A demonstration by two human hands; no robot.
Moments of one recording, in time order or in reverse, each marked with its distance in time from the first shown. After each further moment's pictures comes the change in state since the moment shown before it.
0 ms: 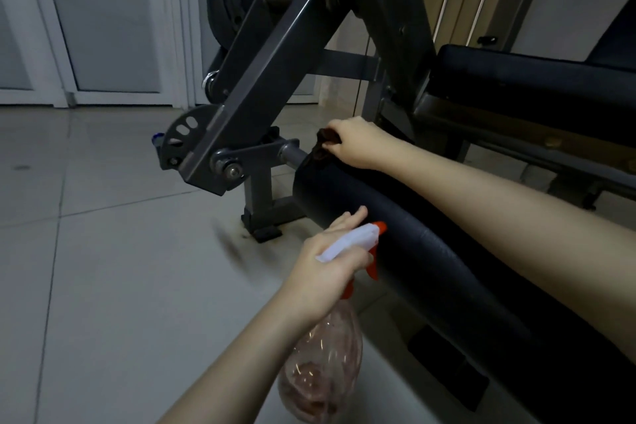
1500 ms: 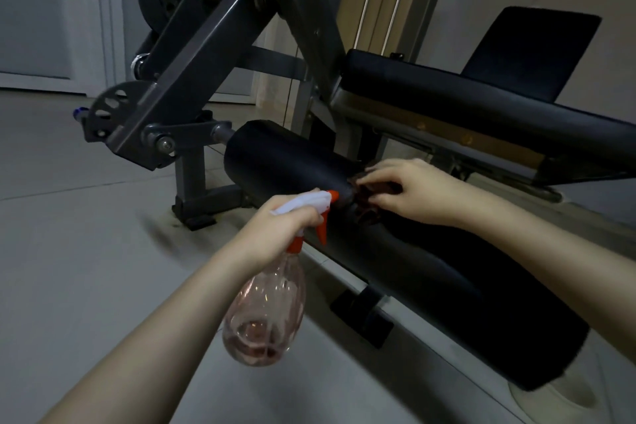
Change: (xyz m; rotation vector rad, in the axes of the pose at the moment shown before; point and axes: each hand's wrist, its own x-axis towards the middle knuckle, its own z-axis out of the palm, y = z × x) left_hand -0.053 0.043 0.032 0.073 -0.200 -0.003; right_hand -0.242 0.045 -0.059 -0.058 -0.069 0.064
